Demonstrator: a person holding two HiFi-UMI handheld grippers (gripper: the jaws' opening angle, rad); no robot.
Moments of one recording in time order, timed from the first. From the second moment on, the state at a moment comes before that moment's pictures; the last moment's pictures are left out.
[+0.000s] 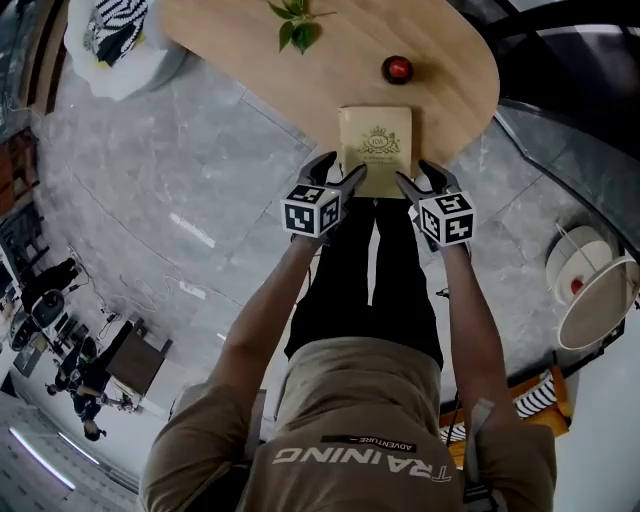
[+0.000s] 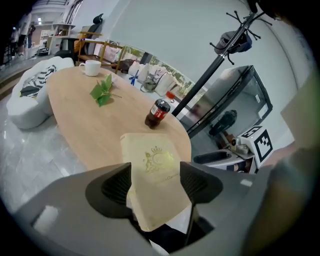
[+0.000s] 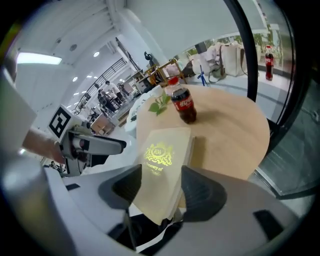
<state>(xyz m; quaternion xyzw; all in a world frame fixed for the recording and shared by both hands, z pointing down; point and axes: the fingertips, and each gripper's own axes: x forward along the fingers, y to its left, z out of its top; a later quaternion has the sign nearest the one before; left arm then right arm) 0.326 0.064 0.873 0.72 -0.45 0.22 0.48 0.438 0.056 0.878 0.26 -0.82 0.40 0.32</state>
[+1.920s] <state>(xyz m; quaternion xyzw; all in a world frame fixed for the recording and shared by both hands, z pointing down) 0.332 0.082 0.952 0.67 -0.40 0.19 0.60 0.422 0.069 0.943 0.22 -0.78 0.50 0.29</state>
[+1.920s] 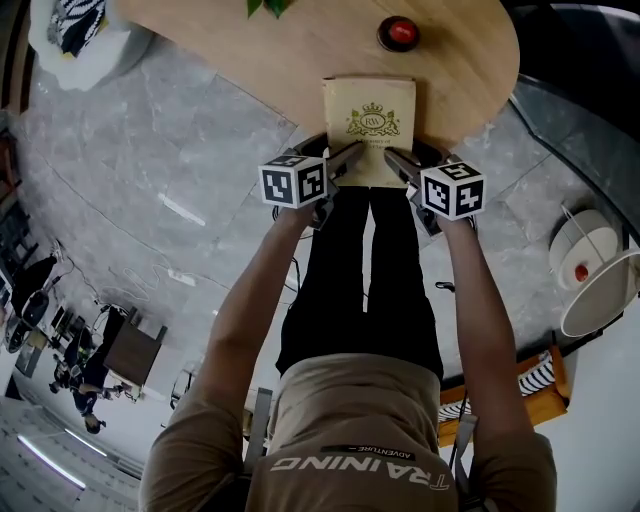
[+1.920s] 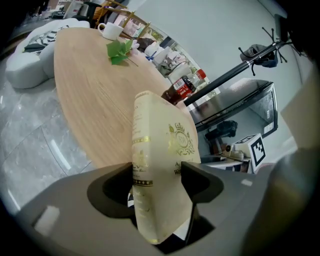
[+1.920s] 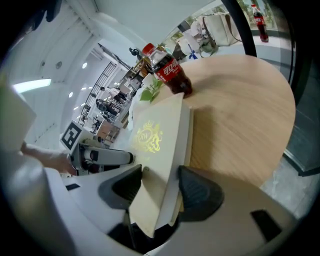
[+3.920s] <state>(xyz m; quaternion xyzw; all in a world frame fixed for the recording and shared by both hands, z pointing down) 0.316 0.001 0.489 0.80 -0.50 0.05 0.32 0.408 -0.017 0.476 0.25 -0.92 0.24 0.17</state>
